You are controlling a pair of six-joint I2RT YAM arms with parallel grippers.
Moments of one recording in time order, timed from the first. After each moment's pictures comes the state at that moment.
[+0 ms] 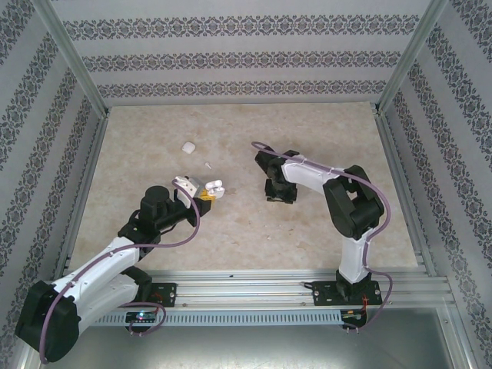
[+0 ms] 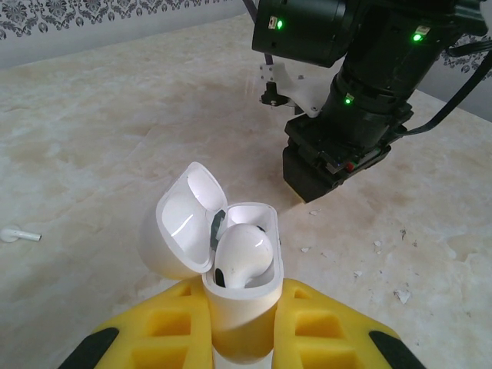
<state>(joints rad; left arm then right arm) -0.44 0.89 0.39 0.16 0.36 0.00 0.57 1.92 1.31 -0.89 0.09 0.77</state>
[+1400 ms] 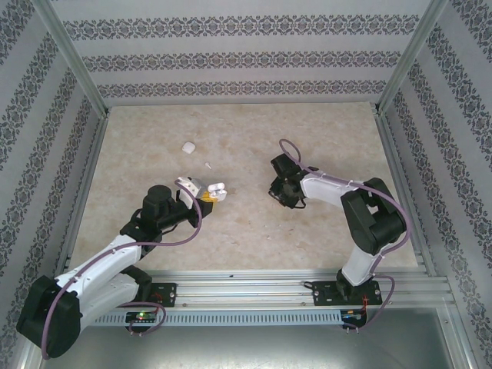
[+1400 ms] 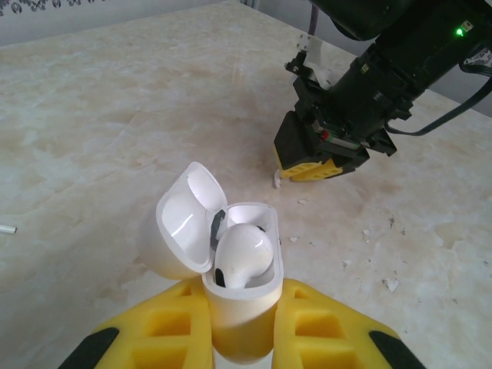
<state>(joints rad) -0.44 0.93 0.39 0.17 0.40 0.00 0.49 1.74 1.00 -0.44 -0.04 1.15</state>
